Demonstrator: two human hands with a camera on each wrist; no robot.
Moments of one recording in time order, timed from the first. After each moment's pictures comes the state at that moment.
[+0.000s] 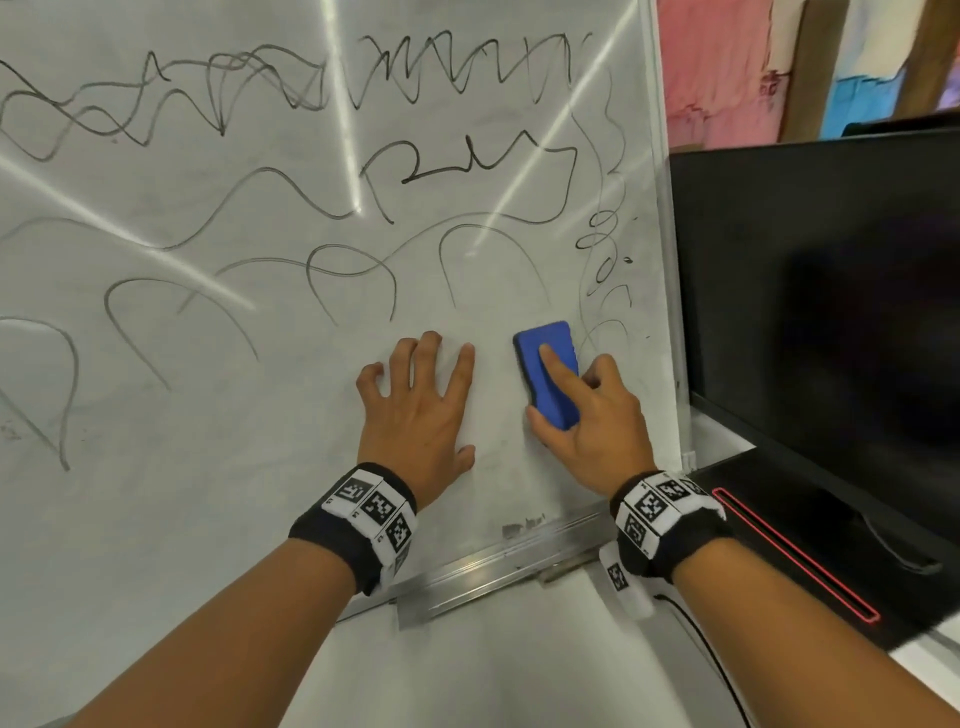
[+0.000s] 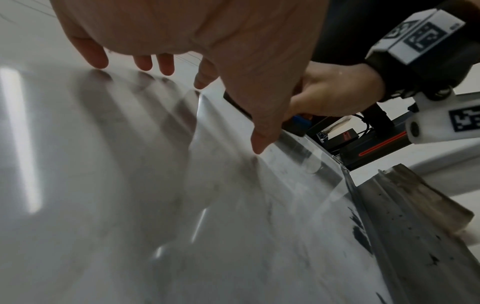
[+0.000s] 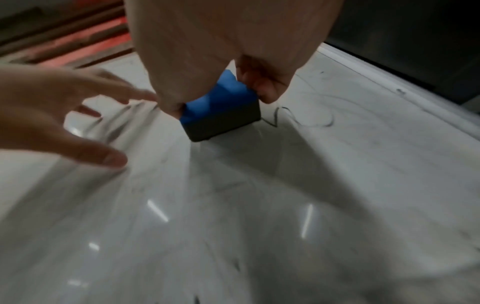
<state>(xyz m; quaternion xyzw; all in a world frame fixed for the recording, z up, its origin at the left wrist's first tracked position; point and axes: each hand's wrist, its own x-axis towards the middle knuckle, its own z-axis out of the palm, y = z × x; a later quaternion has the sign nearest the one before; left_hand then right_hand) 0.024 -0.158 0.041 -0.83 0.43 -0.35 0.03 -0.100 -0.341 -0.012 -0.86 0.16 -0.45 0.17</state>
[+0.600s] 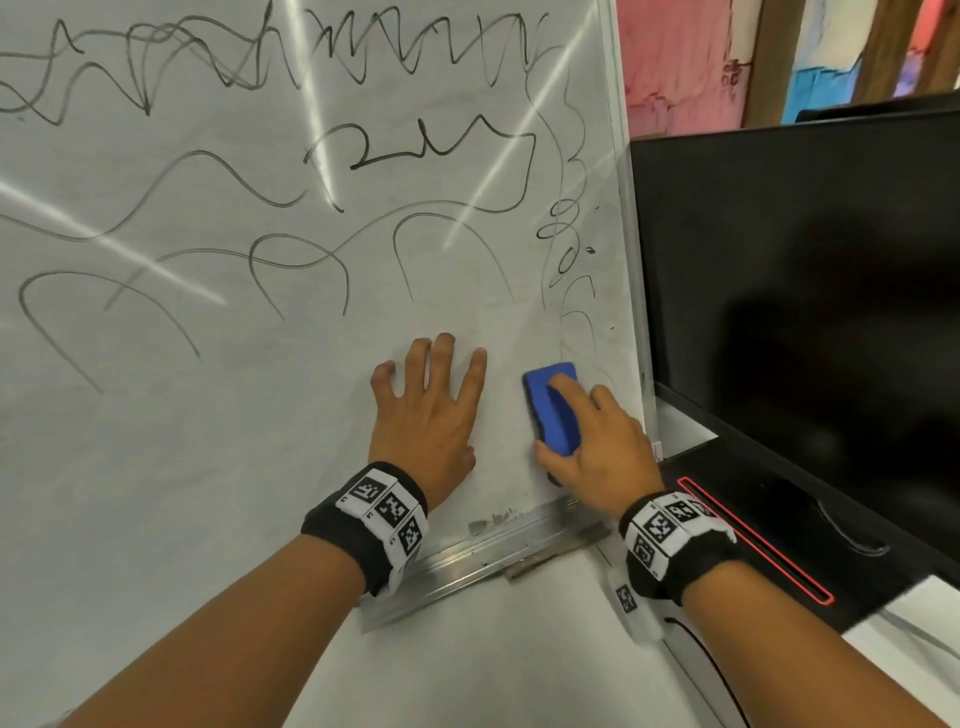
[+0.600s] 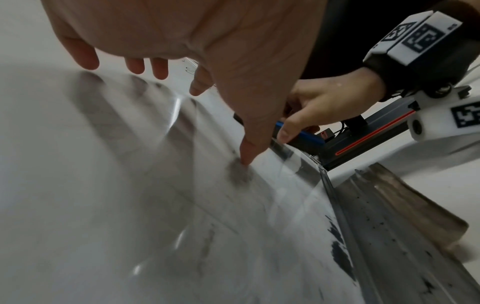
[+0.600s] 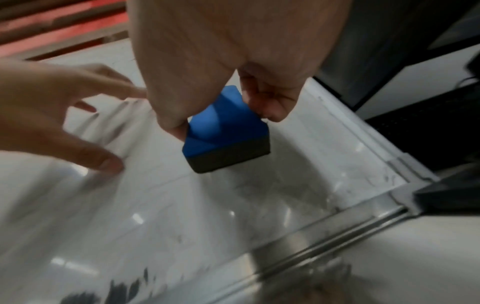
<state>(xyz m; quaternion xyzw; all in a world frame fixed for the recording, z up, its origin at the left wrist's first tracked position) 0.003 -0.196 0.025 -0.82 0.46 -0.33 0.06 -0.135 -0.360 -0.039 -0.89 0.23 -0.34 0.18</state>
